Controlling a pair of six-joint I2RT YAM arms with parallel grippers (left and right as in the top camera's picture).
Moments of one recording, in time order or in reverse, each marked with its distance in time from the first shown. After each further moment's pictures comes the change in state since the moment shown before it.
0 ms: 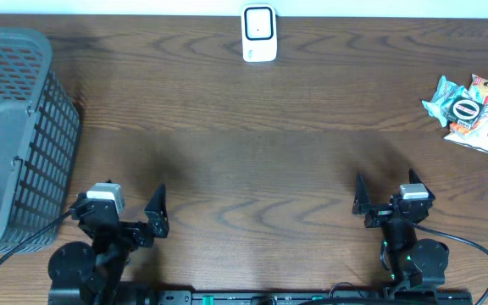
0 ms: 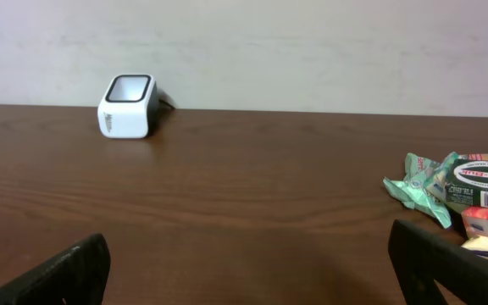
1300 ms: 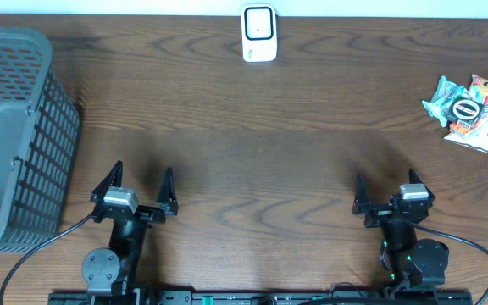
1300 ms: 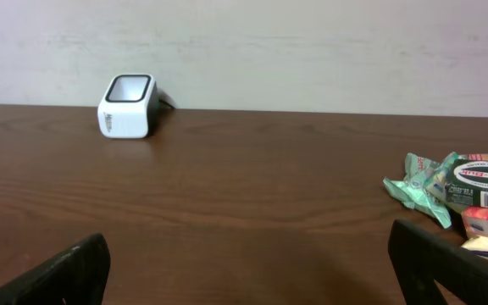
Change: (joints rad) left arm 0.000 -0.171 -0.548 0.745 -0.001 0.003; right arm 0.000 0.000 0.000 0.000 0.000 0.000
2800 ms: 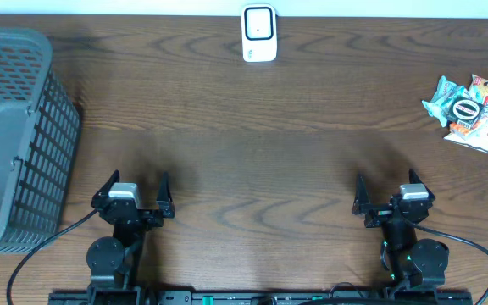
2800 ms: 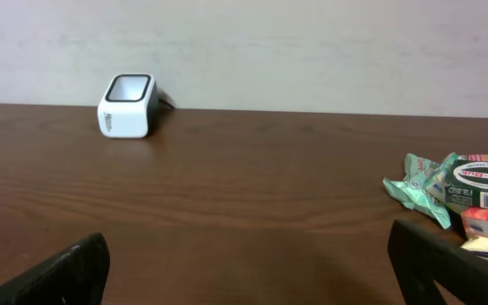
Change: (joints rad) left arm 0.000 0.000 0.011 -0.220 -0.094 0.052; right arm 0.000 0.000 0.000 0.000 0.000 0.000
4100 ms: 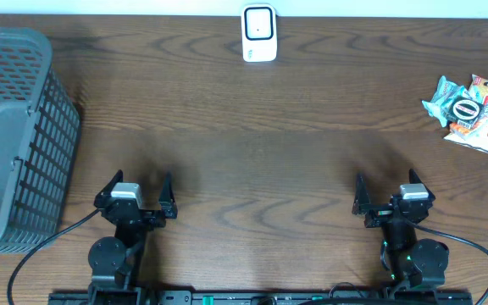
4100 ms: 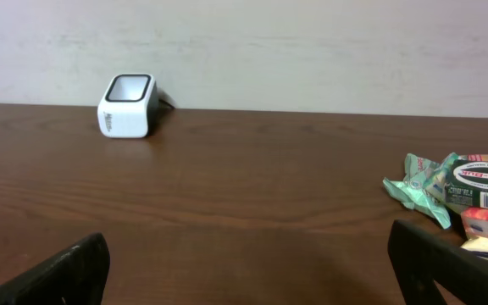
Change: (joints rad) left arm -0.038 0.000 0.000 -0.001 -0.008 -0.003; right arm 0.000 0.000 0.000 0.000 0.000 0.000
